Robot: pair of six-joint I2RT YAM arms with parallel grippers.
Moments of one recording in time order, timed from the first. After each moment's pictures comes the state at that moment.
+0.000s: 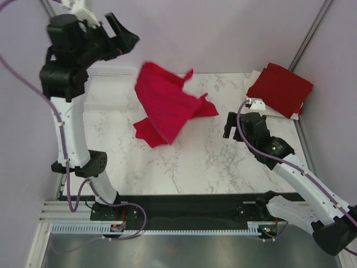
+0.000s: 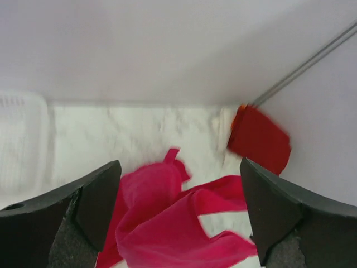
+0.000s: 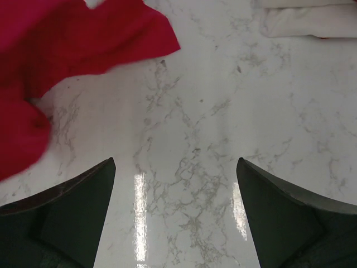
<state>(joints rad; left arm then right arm) -0.15 1.80 2.83 -1.07 0.24 -0.45 0.55 0.97 0.91 -0.51 0.37 0.45</state>
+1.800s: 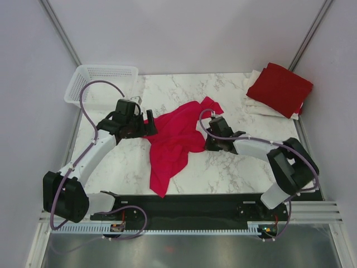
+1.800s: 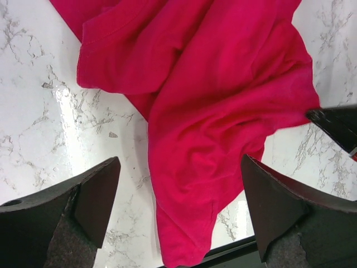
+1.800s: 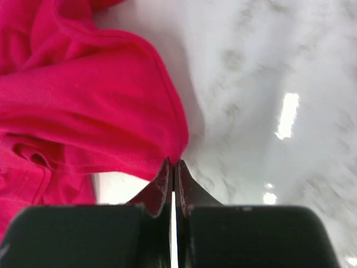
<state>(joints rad) -0.32 1.28 1.01 -0.58 0.09 -0.40 0.57 1.64 0.82 -0.08 0.00 0.60</state>
